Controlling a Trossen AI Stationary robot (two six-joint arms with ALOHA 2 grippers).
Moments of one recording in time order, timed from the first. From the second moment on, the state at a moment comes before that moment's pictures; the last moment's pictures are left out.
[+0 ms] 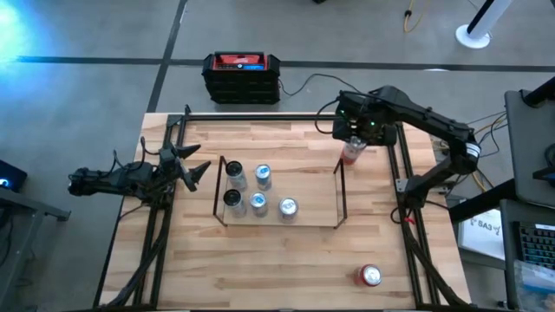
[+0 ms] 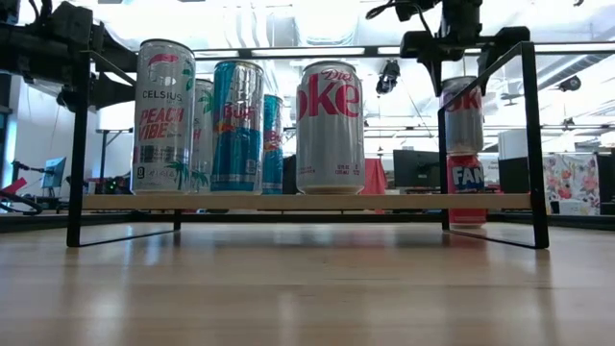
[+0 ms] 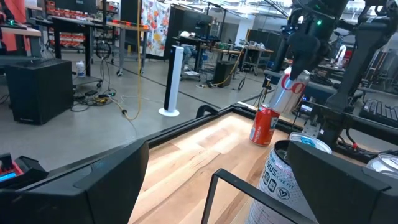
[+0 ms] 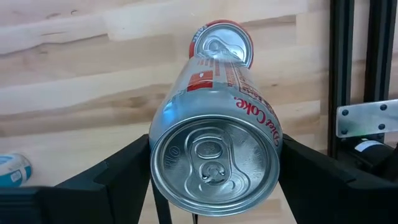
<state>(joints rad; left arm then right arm) -0.12 0.02 0.21 -0.19 -0.72 -0.20 -0.47 1.50 1.62 -1.57 0.04 1.23</state>
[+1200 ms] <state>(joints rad) -0.12 0.02 0.21 -0.20 -0.72 -0.20 -0.44 1.93 2.10 -1.57 -0.17 1.04</state>
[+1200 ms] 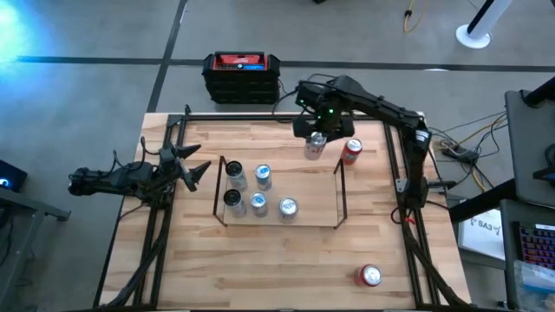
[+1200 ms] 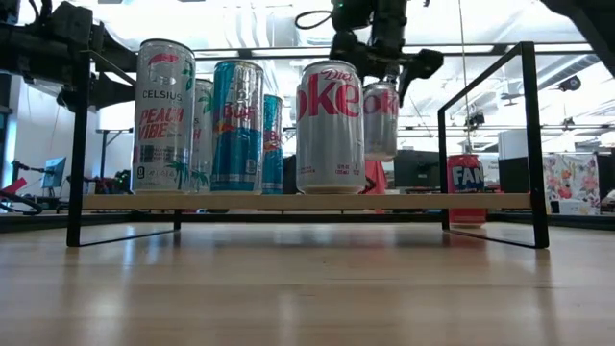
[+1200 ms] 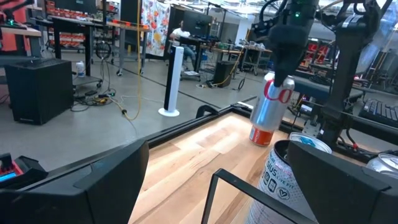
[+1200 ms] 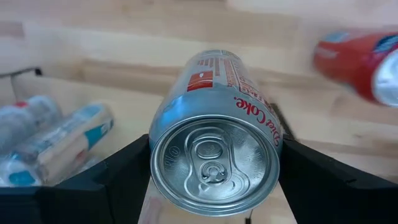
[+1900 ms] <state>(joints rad) -0.12 0.02 0.21 -0.20 -0.72 -0.20 -0.20 1.94 2.12 -1.57 -0.07 1.07</state>
